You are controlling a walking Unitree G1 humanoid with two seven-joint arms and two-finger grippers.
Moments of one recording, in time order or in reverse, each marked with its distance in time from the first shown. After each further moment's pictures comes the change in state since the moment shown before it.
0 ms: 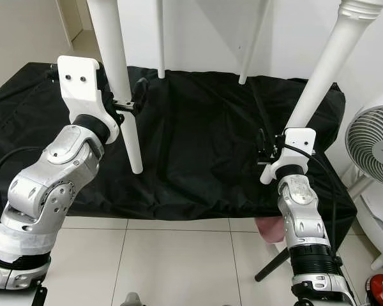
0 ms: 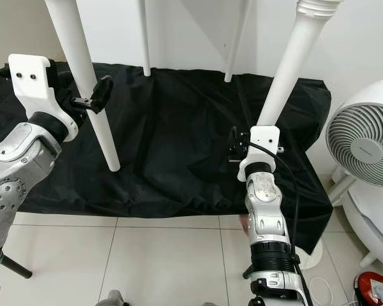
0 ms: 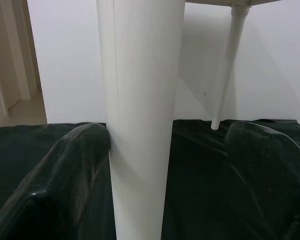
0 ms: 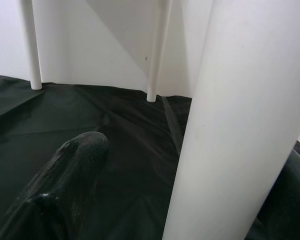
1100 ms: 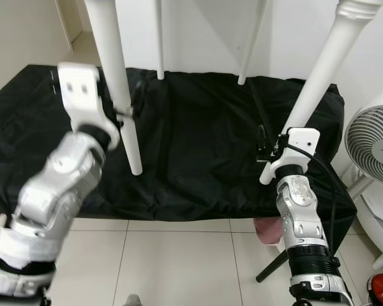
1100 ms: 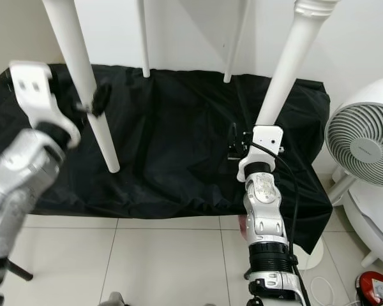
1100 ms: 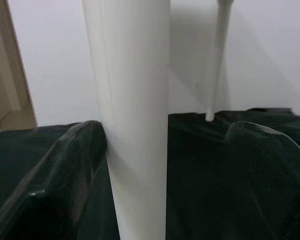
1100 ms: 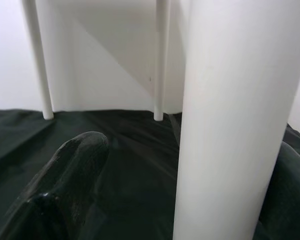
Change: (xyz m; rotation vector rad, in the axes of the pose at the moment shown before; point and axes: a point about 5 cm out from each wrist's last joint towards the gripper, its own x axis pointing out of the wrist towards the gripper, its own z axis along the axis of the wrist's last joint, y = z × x) left arm -0.005 0.005 -0.036 0.036 -0.015 -0.066; right arm -0.002 0.004 0.004 0.100 -0.096 0.031
